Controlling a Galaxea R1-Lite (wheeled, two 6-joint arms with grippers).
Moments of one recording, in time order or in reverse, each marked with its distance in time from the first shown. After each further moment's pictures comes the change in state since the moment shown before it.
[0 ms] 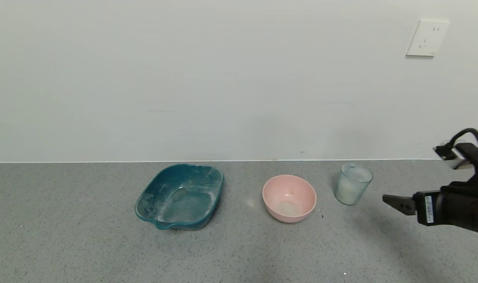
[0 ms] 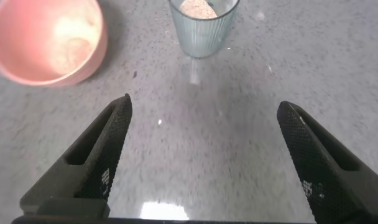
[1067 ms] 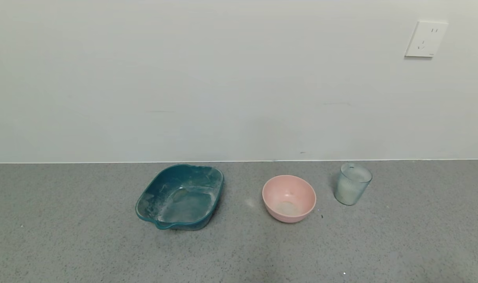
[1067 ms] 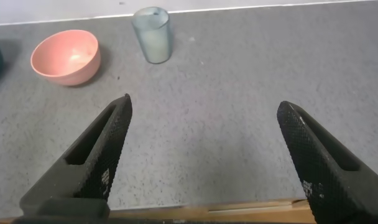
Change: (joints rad) left arm 0.000 0.000 0.000 0.000 0.000 0.000; right arm -0.159 -0.939 0.070 0.531 -0.021 0.002
